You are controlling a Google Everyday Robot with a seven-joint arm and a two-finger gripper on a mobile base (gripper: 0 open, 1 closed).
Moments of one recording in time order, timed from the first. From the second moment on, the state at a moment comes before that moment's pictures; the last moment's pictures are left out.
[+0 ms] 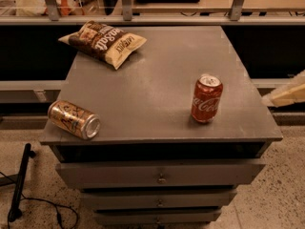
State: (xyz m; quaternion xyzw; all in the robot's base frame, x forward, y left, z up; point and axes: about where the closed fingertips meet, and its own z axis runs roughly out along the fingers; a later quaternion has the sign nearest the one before) arm 0.460 -0.265 1.017 -0.47 0.71 -0.05 0.52
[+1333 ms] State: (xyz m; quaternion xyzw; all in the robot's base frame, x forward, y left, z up) arm 0.573 -0.216 1.026 -0.53 0.58 -0.10 0.62
